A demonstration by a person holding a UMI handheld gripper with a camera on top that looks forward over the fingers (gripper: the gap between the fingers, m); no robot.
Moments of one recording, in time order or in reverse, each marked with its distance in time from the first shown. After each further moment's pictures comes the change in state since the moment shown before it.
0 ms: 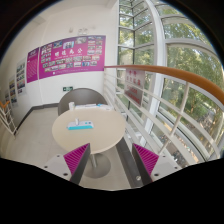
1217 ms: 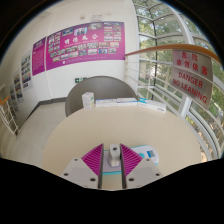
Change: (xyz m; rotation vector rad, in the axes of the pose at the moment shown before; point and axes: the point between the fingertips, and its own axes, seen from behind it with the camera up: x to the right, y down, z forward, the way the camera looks) arm -0.262 -0.016 0.406 -0.061 -0.152 -0.025
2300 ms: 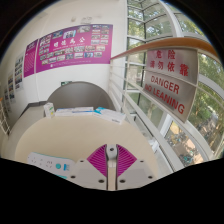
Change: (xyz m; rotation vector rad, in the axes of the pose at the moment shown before) arm 0.225 -0.036 0.009 0.036 0.101 -0.021
